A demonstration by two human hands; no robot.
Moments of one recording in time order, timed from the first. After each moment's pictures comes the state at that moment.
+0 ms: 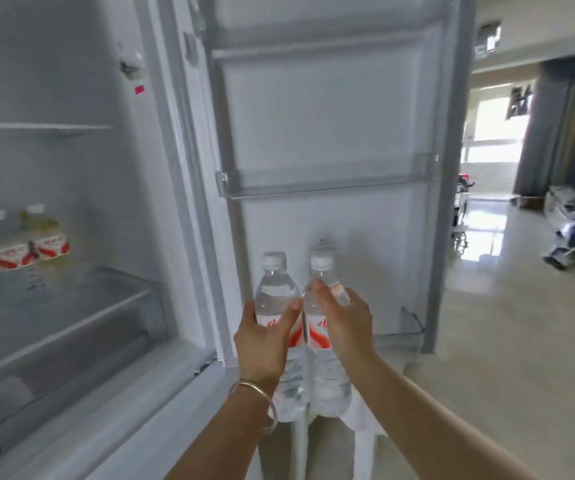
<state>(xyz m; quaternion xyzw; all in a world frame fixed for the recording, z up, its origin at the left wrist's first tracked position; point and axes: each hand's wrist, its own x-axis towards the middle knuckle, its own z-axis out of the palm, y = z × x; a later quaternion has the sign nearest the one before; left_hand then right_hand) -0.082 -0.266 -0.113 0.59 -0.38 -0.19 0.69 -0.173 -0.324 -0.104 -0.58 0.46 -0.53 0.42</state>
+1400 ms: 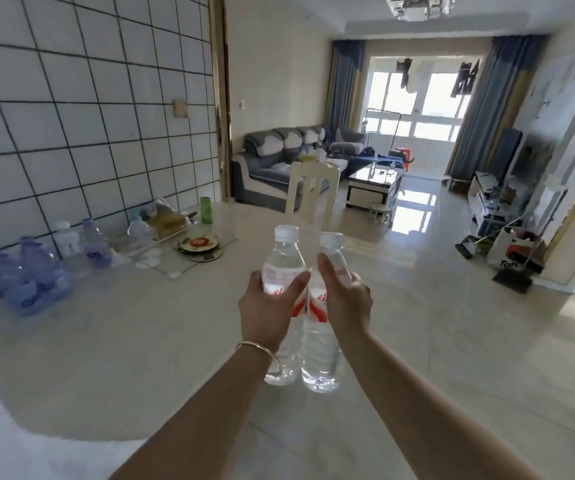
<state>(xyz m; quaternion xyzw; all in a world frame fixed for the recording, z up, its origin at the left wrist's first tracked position) -0.452 -0.825 -0.162 0.61 -0.38 -0.27 0.63 -0.550 -0.860 -0.147 -0.52 0.59 -0.50 0.37</state>
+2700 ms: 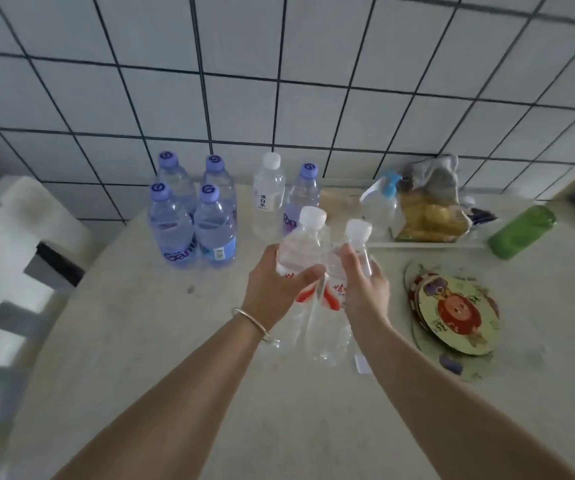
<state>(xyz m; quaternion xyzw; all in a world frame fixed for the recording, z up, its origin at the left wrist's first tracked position) 0.117 -1.134 -0.342 0.77 -0.06 -0.12 0.62 0.064 -1.256 -0.330 -0.68 0.37 -0.15 0.62</state>
